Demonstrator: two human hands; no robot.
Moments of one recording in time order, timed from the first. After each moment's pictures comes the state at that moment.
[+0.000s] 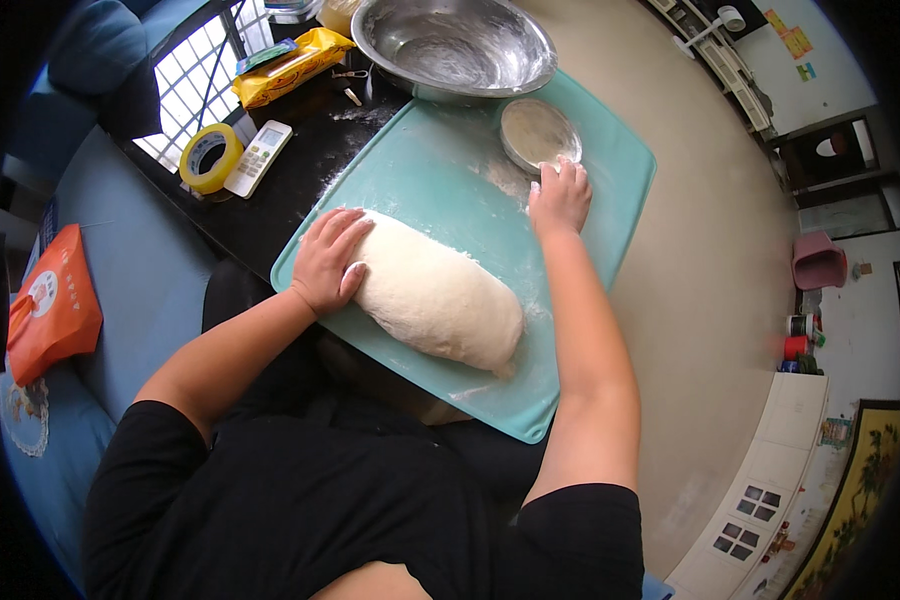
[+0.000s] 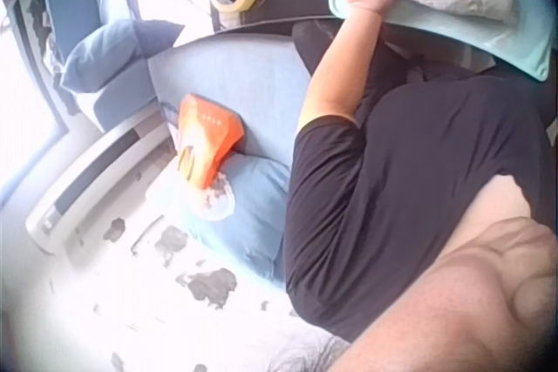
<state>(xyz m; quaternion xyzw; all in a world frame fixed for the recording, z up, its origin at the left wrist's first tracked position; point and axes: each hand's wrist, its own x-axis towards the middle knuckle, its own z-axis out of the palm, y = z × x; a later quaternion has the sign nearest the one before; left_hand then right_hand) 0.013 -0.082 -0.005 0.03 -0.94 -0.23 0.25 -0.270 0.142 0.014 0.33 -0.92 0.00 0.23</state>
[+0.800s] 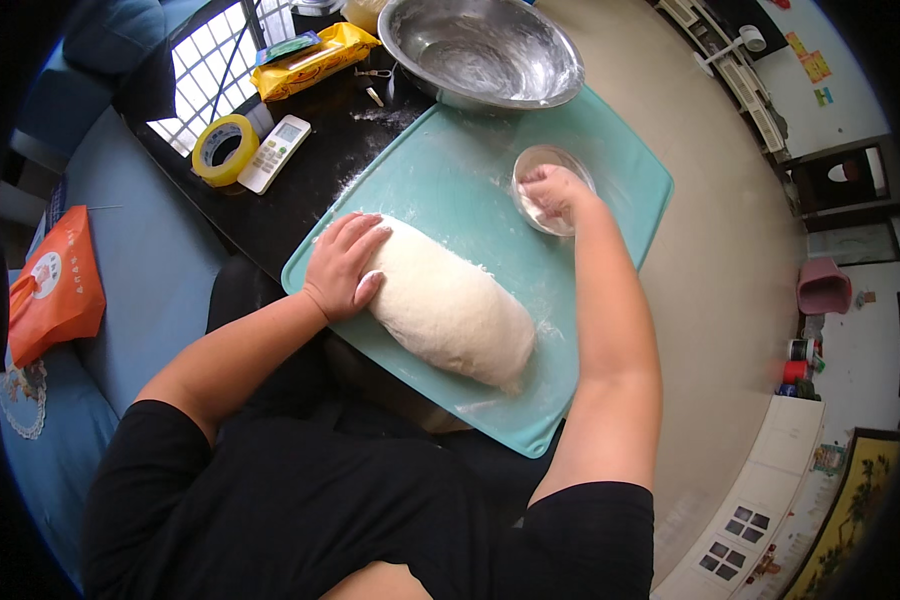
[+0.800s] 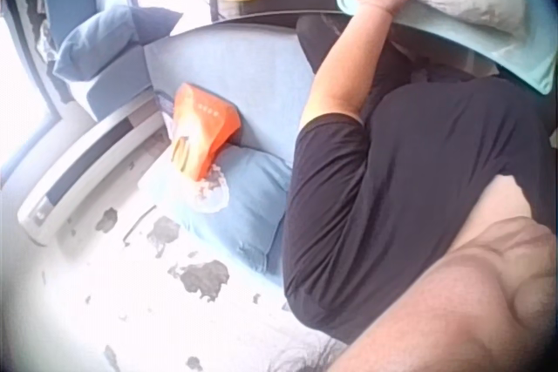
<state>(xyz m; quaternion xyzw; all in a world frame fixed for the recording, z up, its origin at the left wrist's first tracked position) 0.014 -0.082 -0.004 0.03 -0.94 -0.24 0.24 -0.309 0.096 0.050 0.15 -0.85 0.30 -0.40</state>
